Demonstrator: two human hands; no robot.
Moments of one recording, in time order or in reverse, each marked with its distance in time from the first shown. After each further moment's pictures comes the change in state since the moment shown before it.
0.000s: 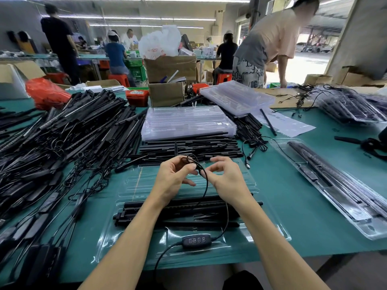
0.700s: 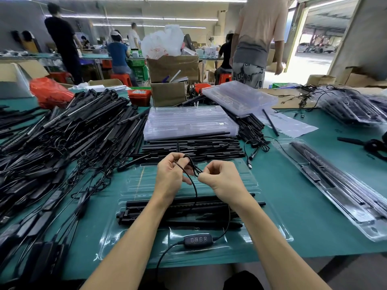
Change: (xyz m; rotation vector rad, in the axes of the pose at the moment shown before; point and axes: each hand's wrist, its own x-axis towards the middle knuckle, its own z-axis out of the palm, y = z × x) left_hand 0.003 -0.001 0.002 0.004 0.237 0.002; right_hand -0.003 -0.017 0.007 0.174 -0.104 0.006
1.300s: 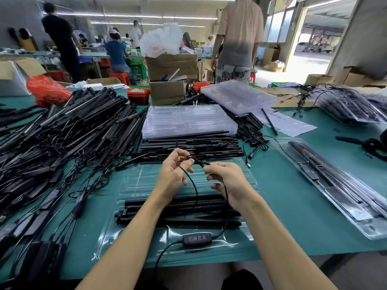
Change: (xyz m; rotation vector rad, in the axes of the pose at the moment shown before) left_hand -0.005 0.003 -0.003 0.073 -0.158 0.018; right_hand 0.000 0.007 -0.009 0.385 -0.024 0.270
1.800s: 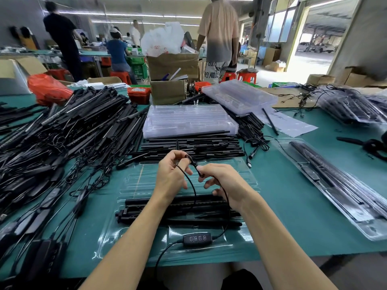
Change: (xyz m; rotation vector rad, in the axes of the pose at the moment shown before) left_hand -0.003 0.003 0.000 0.062 0.152 0.011; right_hand -0.010 -0.009 0.007 -0.186 -0.138 0.057
